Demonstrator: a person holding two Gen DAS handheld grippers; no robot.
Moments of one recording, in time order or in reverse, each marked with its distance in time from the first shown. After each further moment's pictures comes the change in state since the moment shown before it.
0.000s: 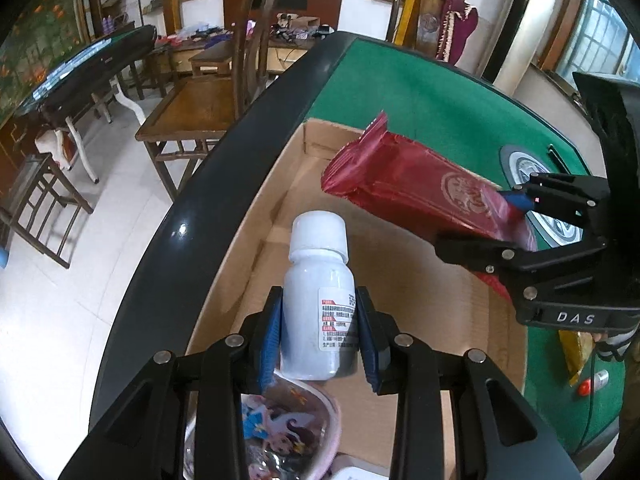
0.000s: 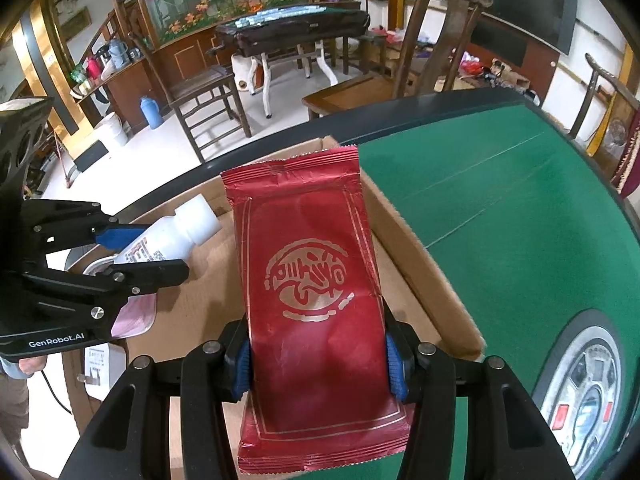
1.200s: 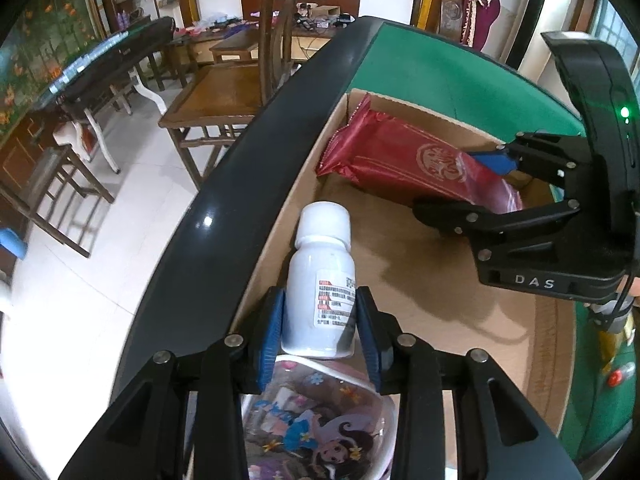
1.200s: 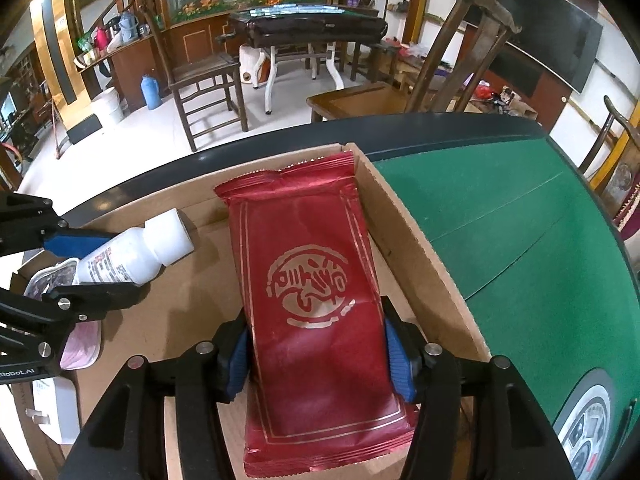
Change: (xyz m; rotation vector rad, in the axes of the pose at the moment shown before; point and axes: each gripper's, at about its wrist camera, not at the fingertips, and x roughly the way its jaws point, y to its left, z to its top) left arm 0.012 0.014 -0.014 0.006 0.034 0.101; right arm 0.044 0.018 0.021 -0.114 -0.038 -0.084
